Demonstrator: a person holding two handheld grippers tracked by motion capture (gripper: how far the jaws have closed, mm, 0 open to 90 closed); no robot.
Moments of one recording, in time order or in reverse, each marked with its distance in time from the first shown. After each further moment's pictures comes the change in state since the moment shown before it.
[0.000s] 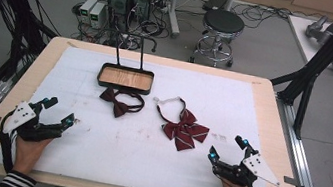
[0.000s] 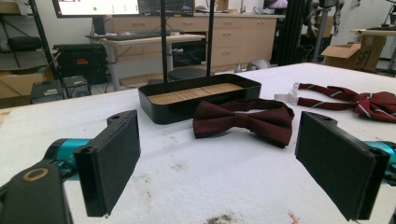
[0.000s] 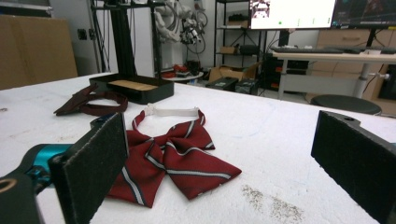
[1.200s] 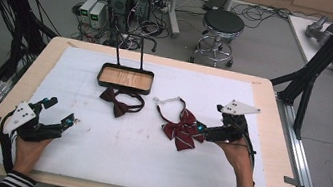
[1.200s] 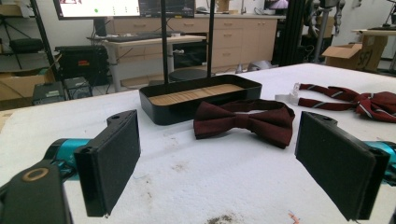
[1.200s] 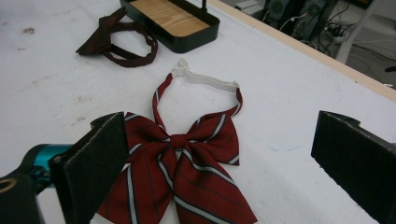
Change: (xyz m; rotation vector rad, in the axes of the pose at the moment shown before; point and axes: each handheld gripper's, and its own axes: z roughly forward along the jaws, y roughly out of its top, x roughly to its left) left arm -0.001 0.000 0.000 -0.004 0.003 0.001; right arm -0.008 0.090 0.102 0.490 0.250 -0.153
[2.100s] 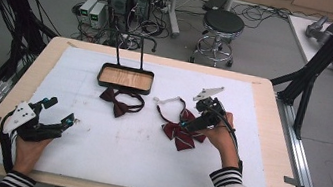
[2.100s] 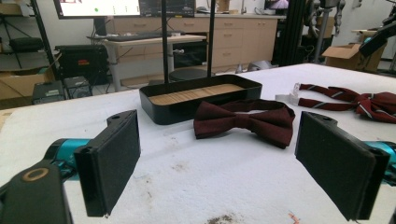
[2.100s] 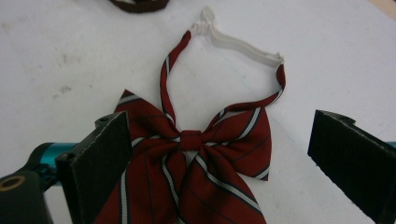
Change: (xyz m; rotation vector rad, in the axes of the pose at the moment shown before) left arm 0.000 0.000 0.000 0.001 0.001 -0.002; right arm 0.006 0.027 0.068 0.313 0.089 -0.100
